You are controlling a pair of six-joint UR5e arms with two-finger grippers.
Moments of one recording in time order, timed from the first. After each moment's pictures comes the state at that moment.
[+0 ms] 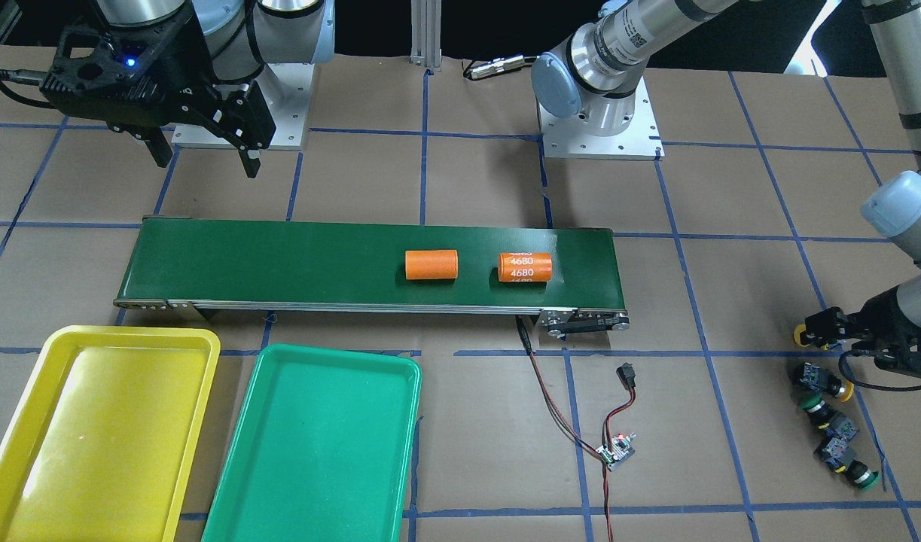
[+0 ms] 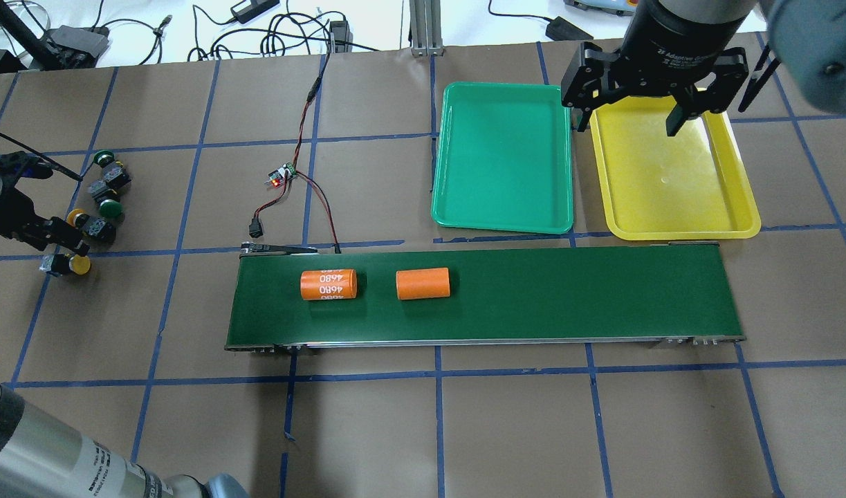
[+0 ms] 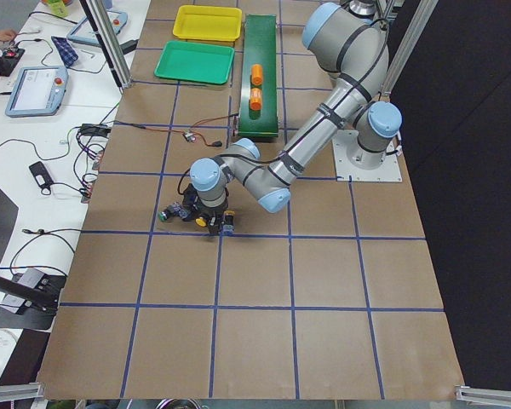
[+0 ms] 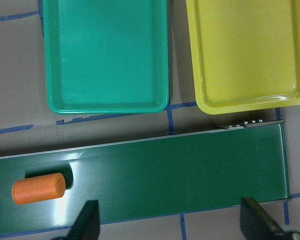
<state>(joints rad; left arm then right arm) -0.86 -2.12 -1.65 -1.04 1.57 0.90 1.64 -1.59 1.48 -1.56 -1.59 0.19</state>
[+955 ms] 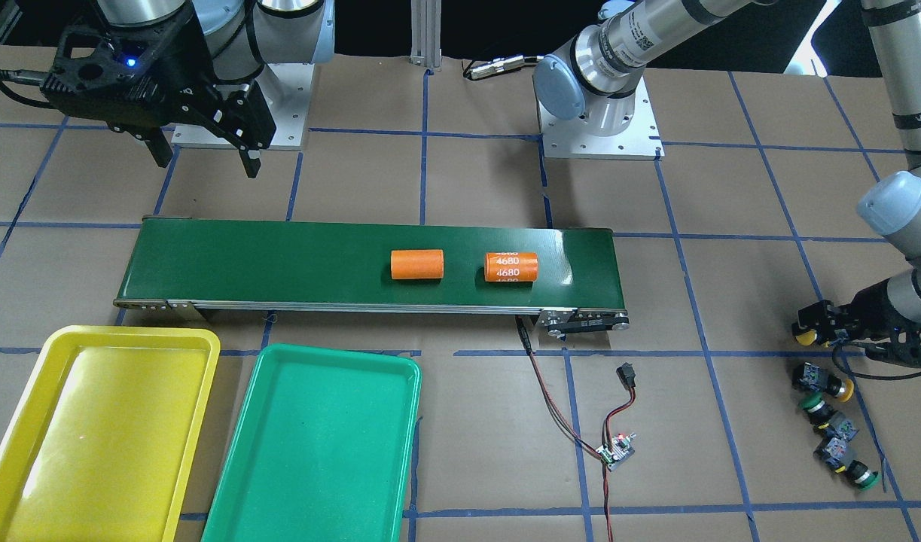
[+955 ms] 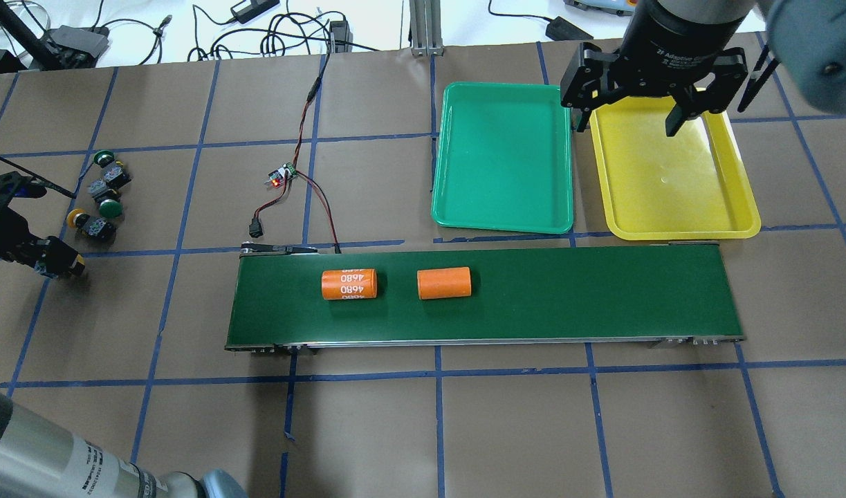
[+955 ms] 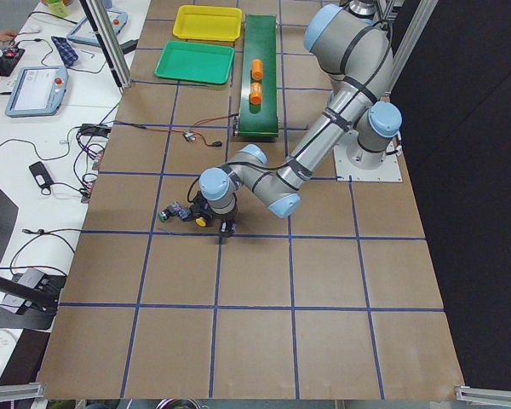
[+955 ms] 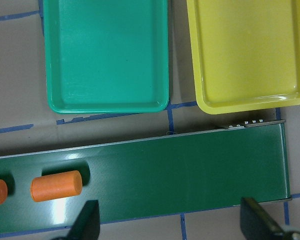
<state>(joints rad) -0.82 -2.09 -1.71 -1.05 1.58 0.90 1.64 -1.59 1.48 -1.55 -1.59 0.19</state>
